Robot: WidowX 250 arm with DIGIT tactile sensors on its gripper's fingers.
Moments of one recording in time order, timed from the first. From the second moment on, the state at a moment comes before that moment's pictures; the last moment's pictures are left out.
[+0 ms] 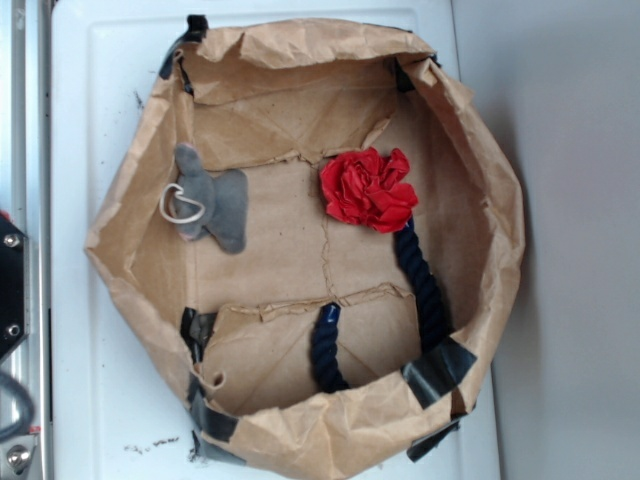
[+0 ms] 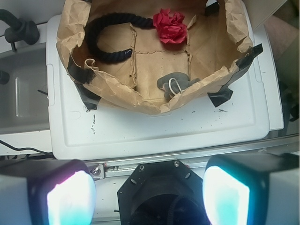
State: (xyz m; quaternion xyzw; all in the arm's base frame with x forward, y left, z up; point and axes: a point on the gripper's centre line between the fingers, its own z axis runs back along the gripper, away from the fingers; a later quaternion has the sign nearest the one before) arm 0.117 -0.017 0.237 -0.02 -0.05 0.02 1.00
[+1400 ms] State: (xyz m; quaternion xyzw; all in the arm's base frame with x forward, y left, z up) arm 0.214 -0.012 0.210 -0.04 0.01 -0.06 1.00
